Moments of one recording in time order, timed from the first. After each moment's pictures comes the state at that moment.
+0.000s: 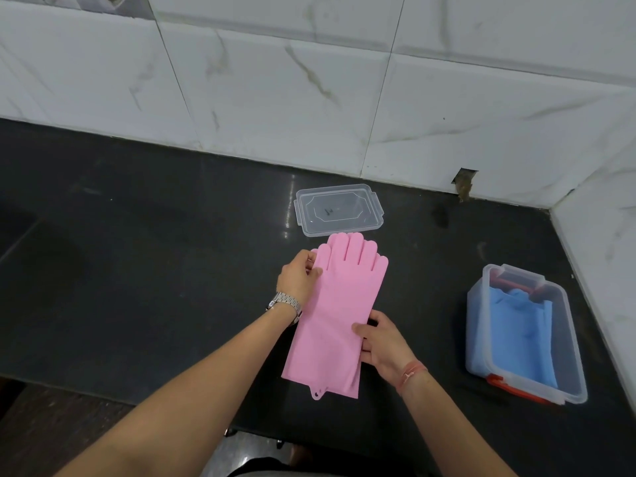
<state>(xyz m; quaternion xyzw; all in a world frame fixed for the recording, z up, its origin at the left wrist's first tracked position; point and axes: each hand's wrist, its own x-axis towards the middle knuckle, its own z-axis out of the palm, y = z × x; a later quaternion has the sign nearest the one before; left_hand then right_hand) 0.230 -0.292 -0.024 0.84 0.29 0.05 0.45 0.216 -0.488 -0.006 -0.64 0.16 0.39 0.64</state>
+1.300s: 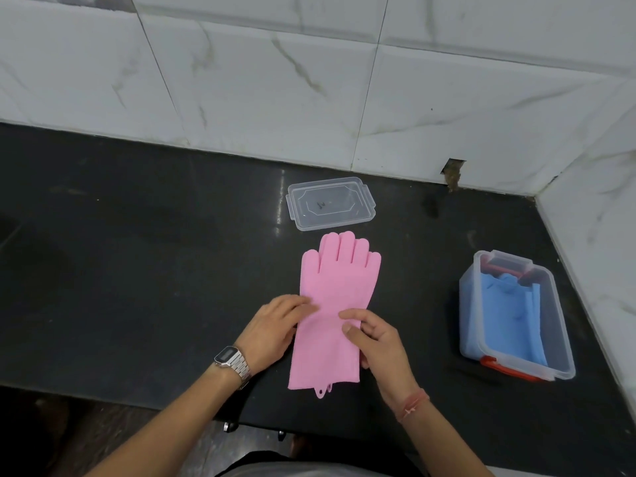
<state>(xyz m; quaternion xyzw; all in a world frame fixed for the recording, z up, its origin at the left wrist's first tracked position) 0.118 -0.279 -0.042 0.97 -0.07 0.05 0.23 0.165 -0.494 0.022 -0.72 0.00 0.27 0.64</state>
